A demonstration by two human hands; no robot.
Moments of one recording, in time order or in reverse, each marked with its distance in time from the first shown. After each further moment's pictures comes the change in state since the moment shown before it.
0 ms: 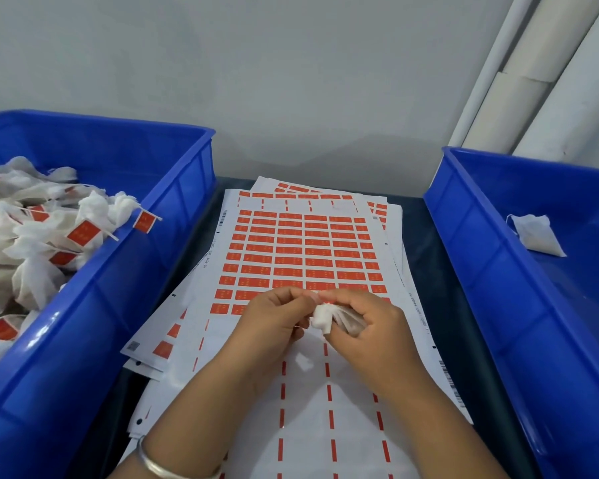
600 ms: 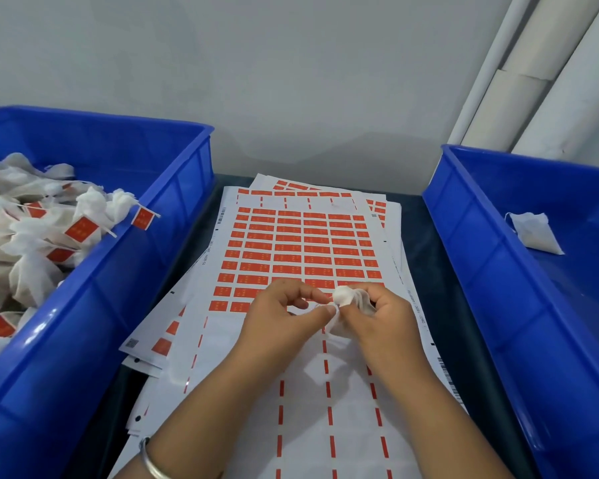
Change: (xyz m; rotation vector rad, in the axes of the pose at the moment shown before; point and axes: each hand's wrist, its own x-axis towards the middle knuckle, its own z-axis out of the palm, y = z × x) left_hand -0.005 -0.001 0.008 0.404 0.134 0.214; right_hand 0.007 0.000 -0.001 0.163 0.098 0.333
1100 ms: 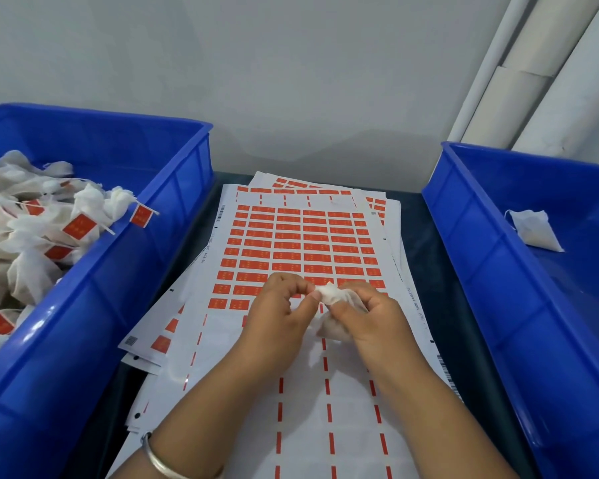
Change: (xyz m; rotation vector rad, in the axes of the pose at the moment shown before) left_hand 0.004 -0.005 0.000 0.089 -0.052 0.114; right_hand -0.003 -0.002 0.004 0.095 -0.095 0.148
